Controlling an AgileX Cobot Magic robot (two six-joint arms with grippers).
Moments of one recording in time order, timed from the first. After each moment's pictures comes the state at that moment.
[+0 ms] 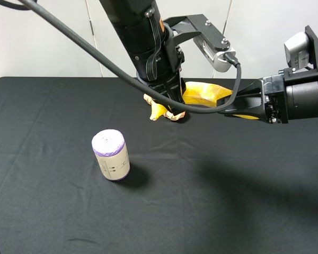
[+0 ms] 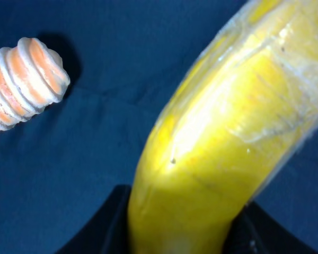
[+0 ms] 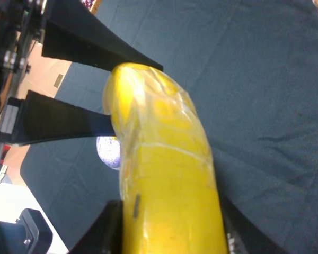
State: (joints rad) left arm -0.85 1.84 -1.54 -0.04 0.83 0.44; right arm 0.01 1.25 -0.59 1.36 0.95 -1.18
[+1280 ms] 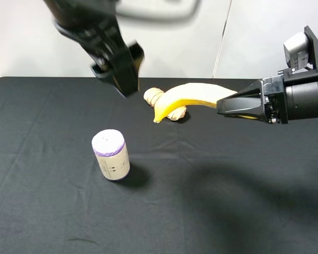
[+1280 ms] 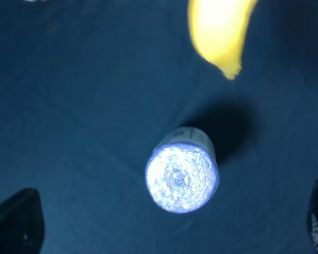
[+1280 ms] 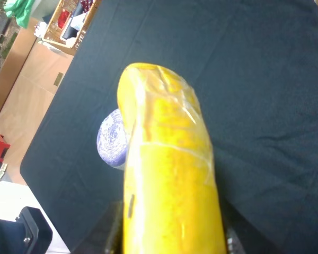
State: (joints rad) left arm -0.85 1.55 -1.55 0.14 1.18 0.10; right arm 0.01 1.25 -0.59 1.35 0.95 -1.18
